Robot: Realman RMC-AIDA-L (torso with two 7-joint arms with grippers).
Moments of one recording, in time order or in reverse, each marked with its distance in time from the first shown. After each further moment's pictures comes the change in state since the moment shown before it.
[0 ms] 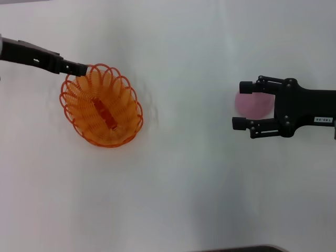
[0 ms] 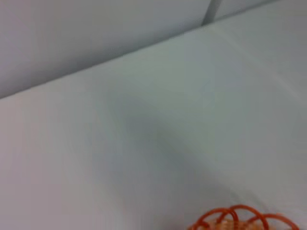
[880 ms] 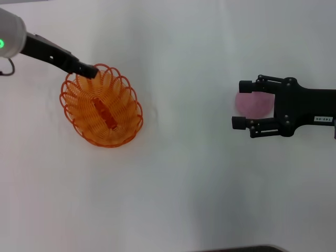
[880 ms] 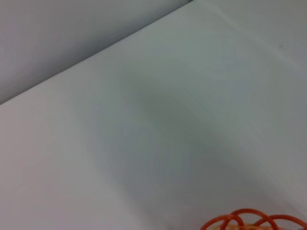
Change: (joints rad) left arm -0.085 0.002 0.104 -0.069 0.085 -0.053 -0.021; right arm 0.002 0.000 0.001 0.000 0.002 -0.003 0.000
